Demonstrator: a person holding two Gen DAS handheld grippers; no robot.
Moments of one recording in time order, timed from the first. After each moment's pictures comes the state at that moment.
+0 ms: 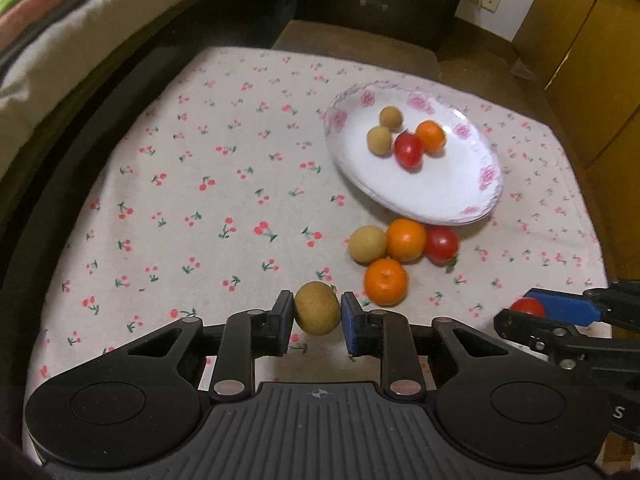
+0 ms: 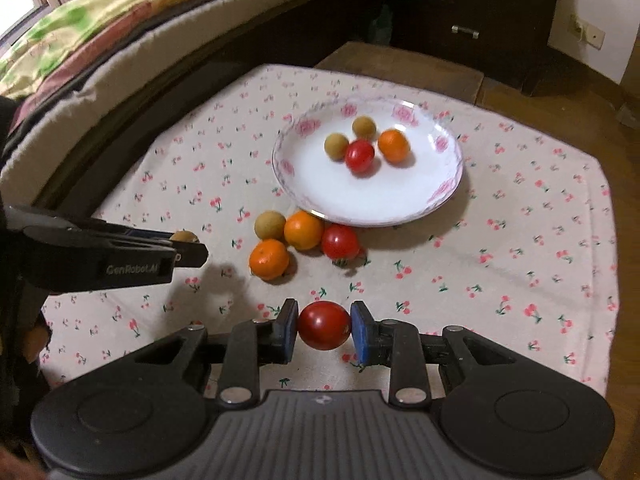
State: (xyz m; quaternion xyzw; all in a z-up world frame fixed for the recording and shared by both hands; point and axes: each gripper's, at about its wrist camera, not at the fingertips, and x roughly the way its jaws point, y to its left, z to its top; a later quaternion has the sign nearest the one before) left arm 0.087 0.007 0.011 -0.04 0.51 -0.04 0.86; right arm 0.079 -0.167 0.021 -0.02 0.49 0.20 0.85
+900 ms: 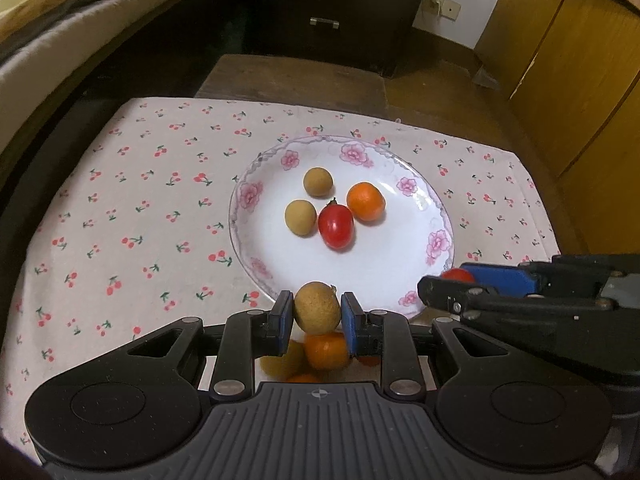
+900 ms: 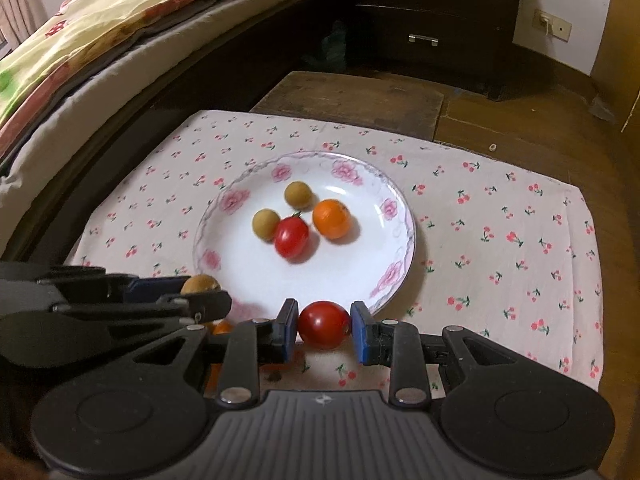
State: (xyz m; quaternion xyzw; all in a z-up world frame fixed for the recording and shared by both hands) left arm 0.157 -0.043 0.009 -0.03 0.49 -0.09 0.87; right arm 0.168 -0.182 0.015 0.01 0.48 0.15 0.86
